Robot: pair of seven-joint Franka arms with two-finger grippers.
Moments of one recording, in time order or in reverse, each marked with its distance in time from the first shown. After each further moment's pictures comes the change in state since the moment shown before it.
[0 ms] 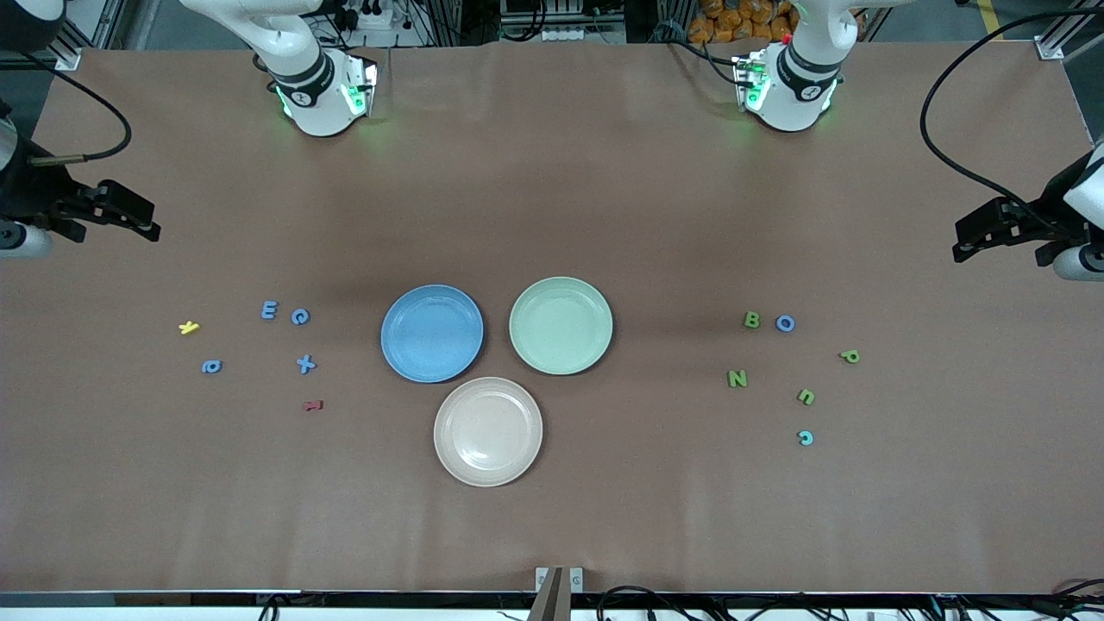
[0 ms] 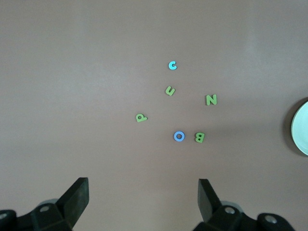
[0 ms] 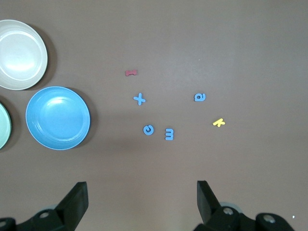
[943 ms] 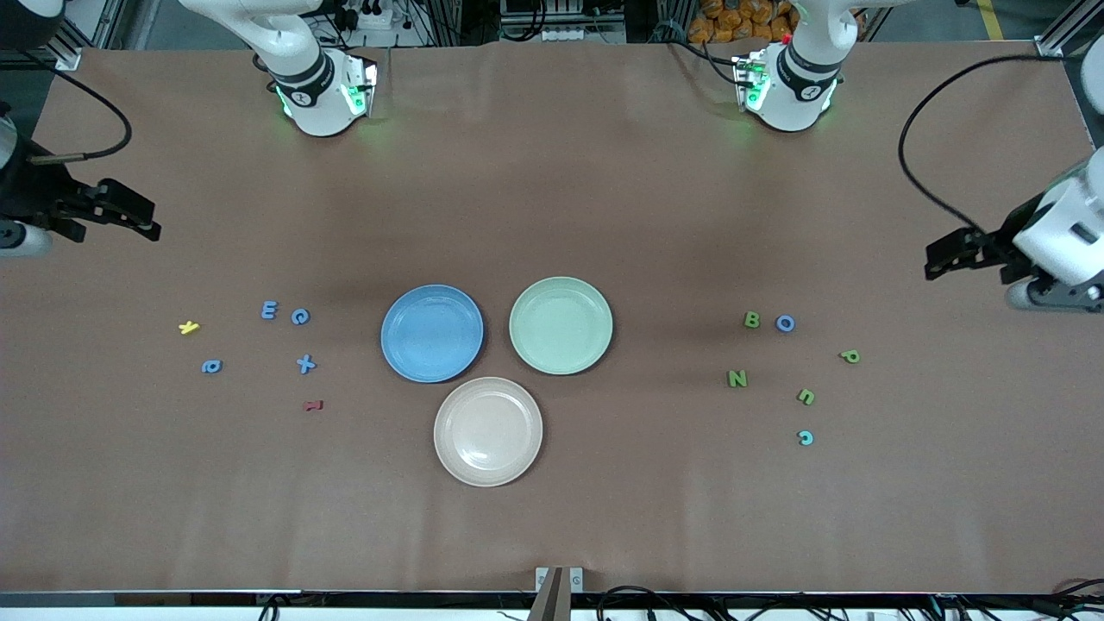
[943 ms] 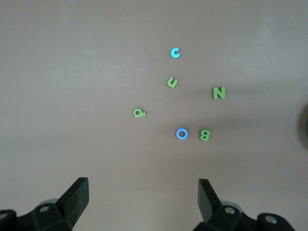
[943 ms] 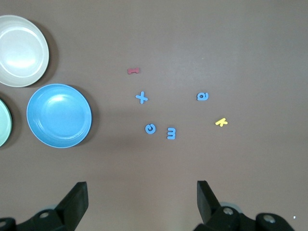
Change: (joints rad) left arm 0.005 0.026 0.001 -0.131 0.000 0.099 0.000; right arm 0.024 0.009 -0.014 0.002 0.000 -0.003 0.000
